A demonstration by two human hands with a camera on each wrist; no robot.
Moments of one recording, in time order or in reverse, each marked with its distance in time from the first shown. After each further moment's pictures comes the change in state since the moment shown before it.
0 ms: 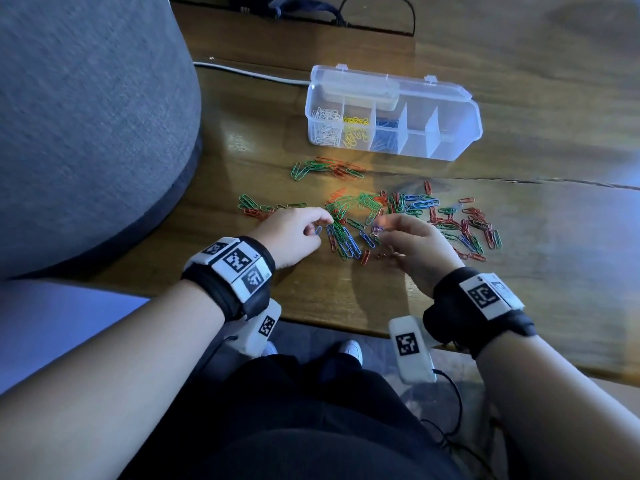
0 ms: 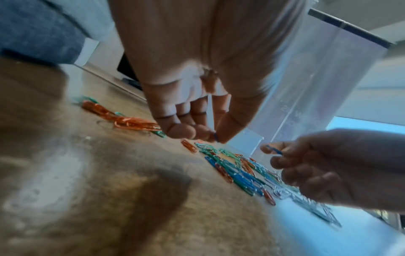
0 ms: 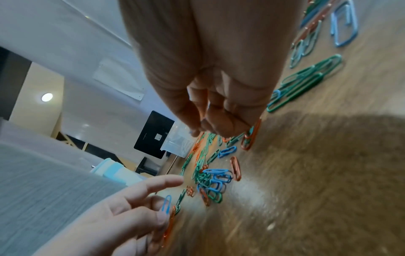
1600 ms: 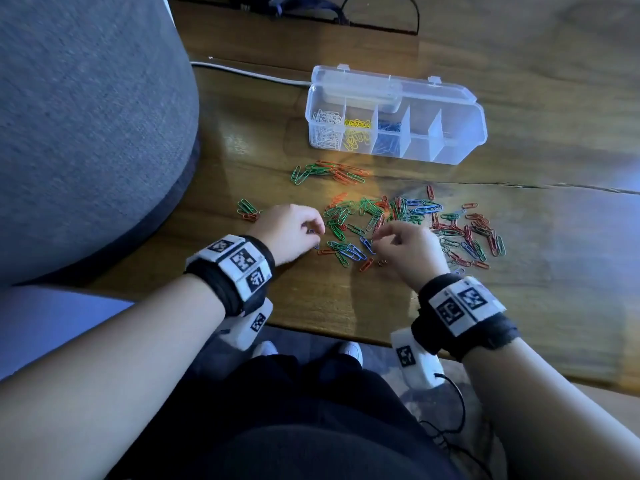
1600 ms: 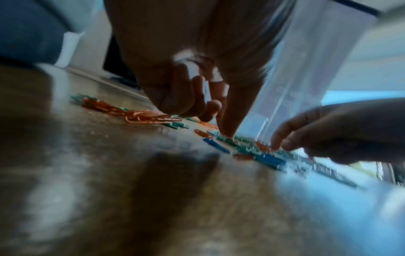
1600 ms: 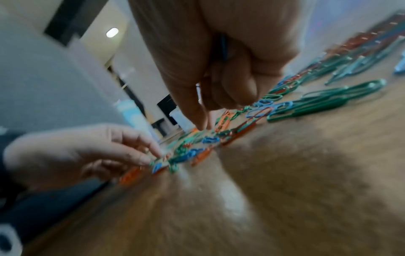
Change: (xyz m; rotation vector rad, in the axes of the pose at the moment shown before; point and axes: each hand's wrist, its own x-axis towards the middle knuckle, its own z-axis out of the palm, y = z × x) left_hand 0.013 -0.003 -0.005 0.026 0.077 -0.034; right_hand 0.009 -0.001 0.004 -0.733 0.140 -0.195
